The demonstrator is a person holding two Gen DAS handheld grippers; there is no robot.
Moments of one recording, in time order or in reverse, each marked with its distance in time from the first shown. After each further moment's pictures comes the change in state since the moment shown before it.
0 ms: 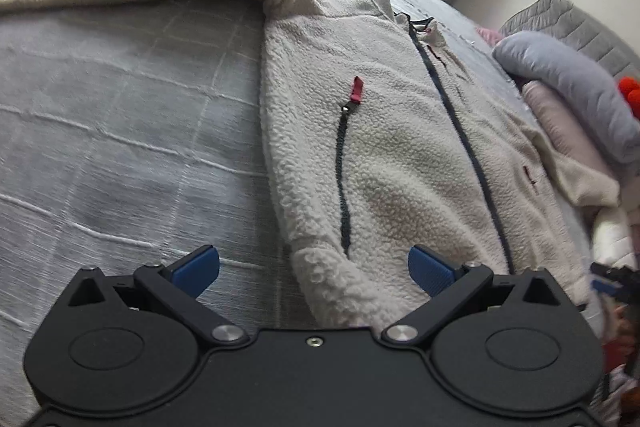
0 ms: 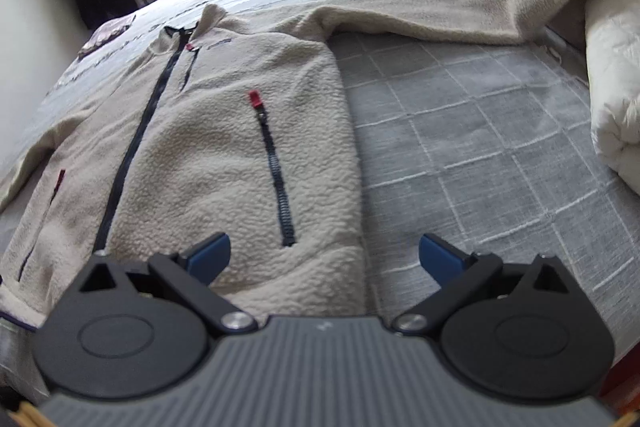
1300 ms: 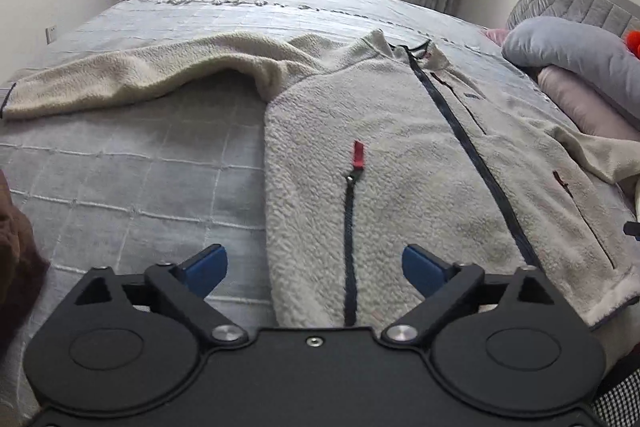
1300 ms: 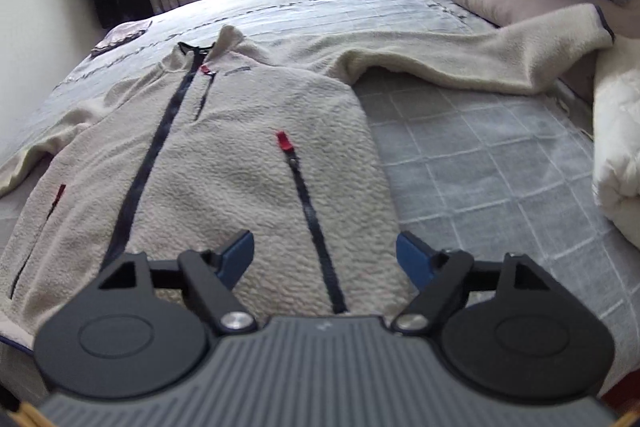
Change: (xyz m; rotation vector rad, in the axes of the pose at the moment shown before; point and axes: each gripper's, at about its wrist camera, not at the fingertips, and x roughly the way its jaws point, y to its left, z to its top) left arm -0.027 -0.047 0.005 0.231 -0.170 0.249; right arm 0.004 0.074 0.017 -0.226 -0.069 -0.030
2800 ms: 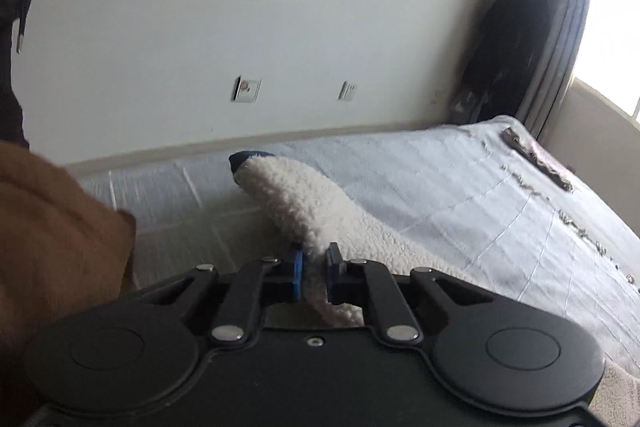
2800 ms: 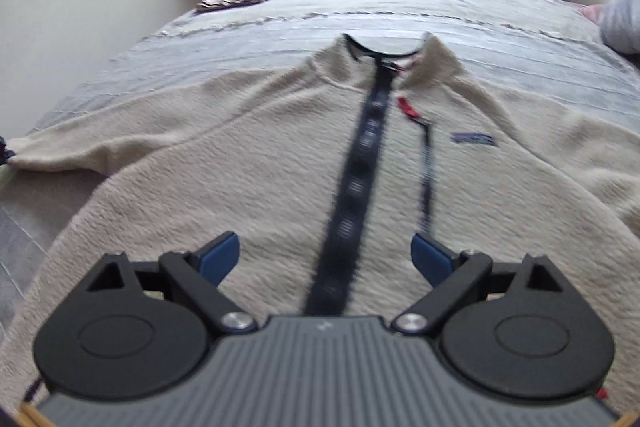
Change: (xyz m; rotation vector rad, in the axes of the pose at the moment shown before) left arm 0.110 0.308 0.150 -0.643 -0.431 0.649; right arm 0.200 0.215 0.119 -0.264 0.007 0.314
